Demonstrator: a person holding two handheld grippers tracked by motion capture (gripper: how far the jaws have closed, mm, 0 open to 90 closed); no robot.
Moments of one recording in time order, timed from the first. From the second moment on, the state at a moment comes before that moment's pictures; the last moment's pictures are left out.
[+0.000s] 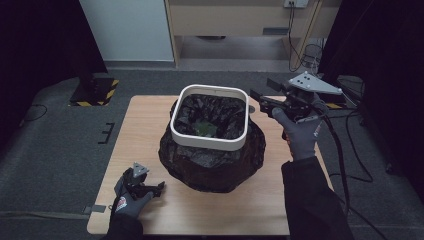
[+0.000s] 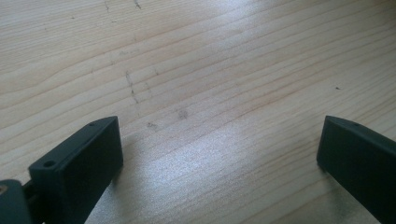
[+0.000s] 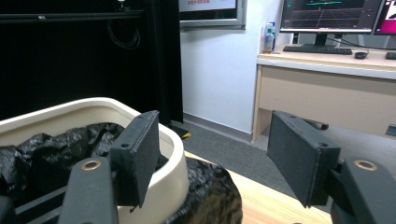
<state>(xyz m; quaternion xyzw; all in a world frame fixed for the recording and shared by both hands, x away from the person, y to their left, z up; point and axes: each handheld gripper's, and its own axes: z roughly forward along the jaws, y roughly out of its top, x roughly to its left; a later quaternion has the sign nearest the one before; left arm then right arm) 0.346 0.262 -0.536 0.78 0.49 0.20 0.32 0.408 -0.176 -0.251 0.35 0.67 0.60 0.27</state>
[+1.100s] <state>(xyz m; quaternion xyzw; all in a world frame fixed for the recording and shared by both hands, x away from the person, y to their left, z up) 0.346 0.261 -0.536 0.78 0.49 0.20 0.32 0.428 -0.118 -0.245 0.32 0.69 0.60 0.24</state>
